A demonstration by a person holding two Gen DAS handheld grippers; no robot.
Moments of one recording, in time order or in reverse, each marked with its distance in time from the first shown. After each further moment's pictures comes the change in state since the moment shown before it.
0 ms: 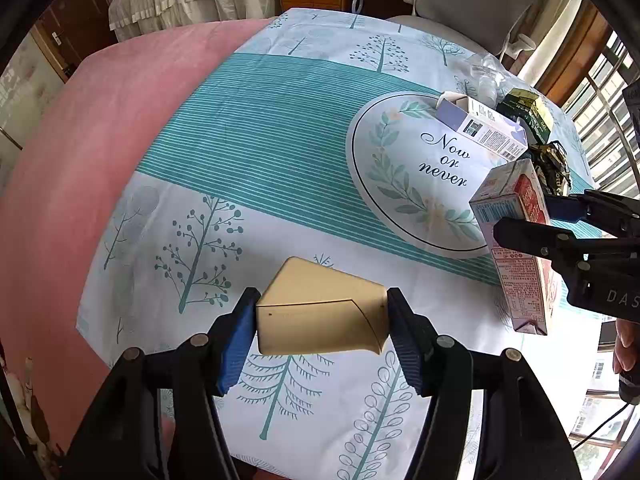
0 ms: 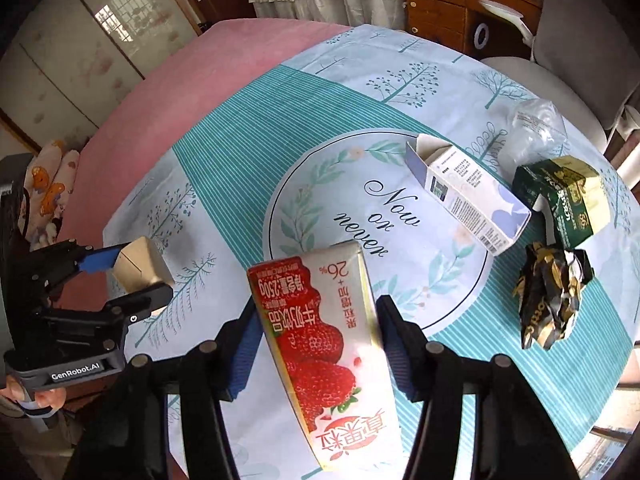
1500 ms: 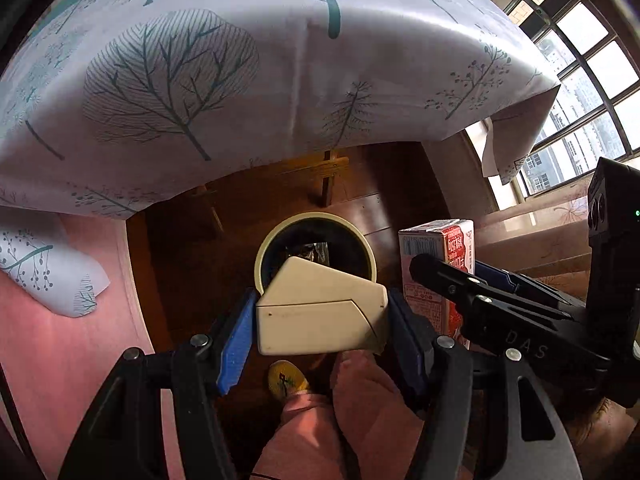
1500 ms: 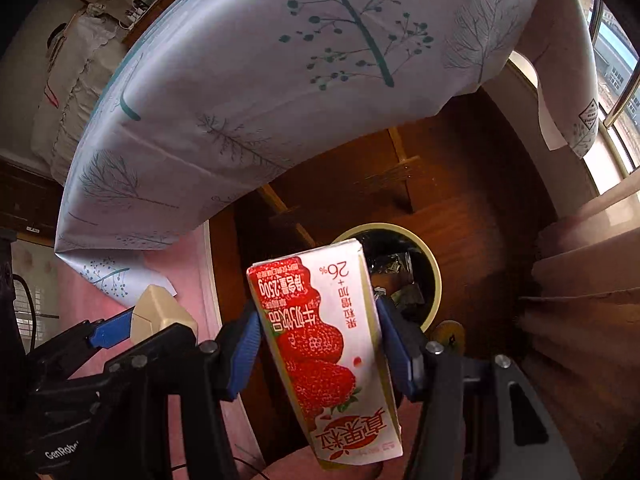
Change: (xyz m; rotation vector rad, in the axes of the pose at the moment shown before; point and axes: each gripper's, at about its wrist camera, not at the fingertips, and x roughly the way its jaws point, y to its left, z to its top) left arm 0.058 0.062 -0.303 0.583 0.198 -0.338; right arm 0.107 0.207 -0.384 1.050 -0.190 -0.181
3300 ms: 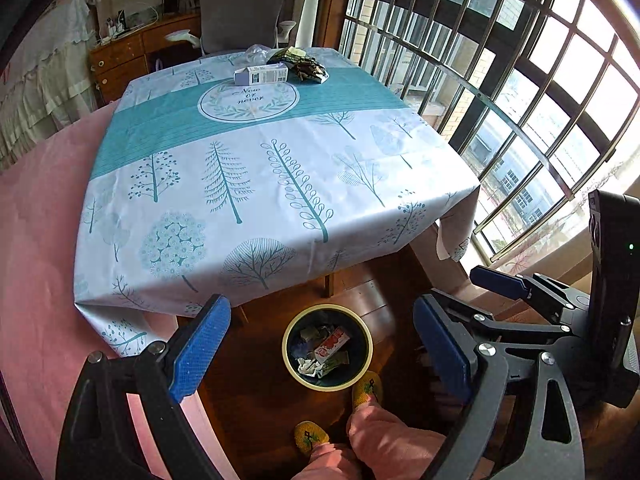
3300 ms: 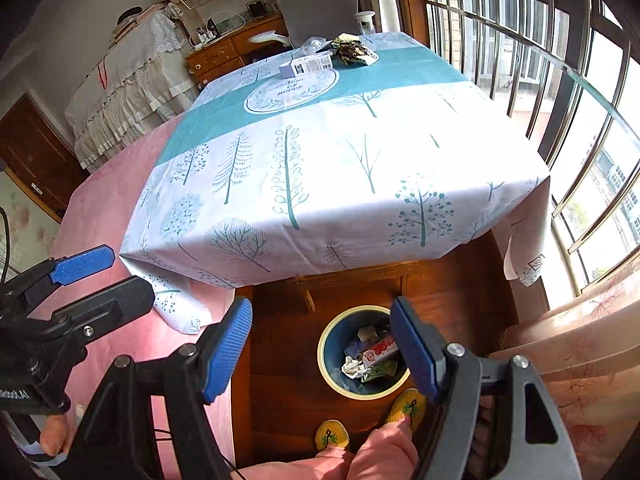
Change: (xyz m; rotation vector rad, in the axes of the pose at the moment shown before) left arm -0.229 -0.003 0.012 0.125 -0.363 0.007; right arm -0.167 0.106 0.008 -0.278 -0.283 -0.076
